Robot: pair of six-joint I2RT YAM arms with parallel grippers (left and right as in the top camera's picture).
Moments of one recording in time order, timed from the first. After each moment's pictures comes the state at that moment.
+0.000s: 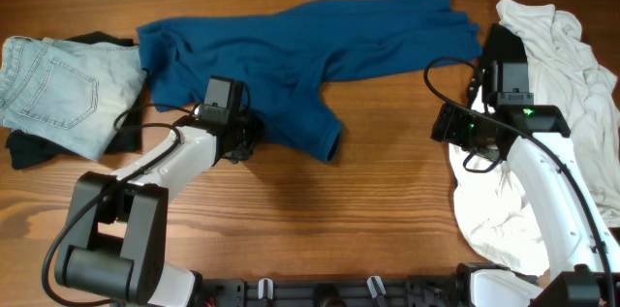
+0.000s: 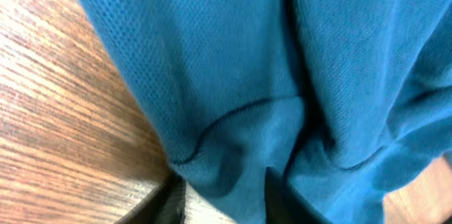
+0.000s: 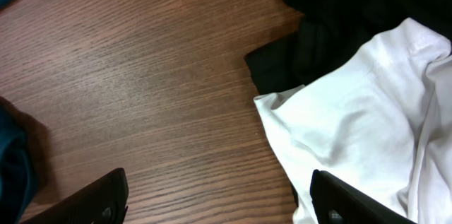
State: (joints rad) left arm -0.25 1.67 0.79 -0.28 0.18 -1.10; right arm -0.02 1.36 0.96 -0.88 -0.04 0.34
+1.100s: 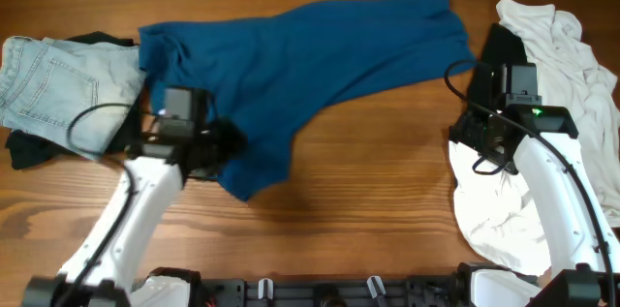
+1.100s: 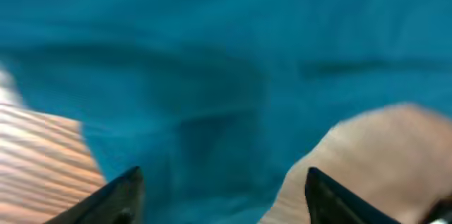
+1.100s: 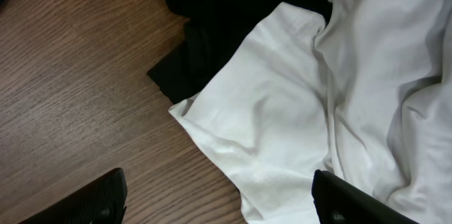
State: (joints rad) left arm -0.14 1.32 0.78 -0.67 0.18 -0.80; right arm -0.07 1.36 0.96 -0.94 0.14 0.48
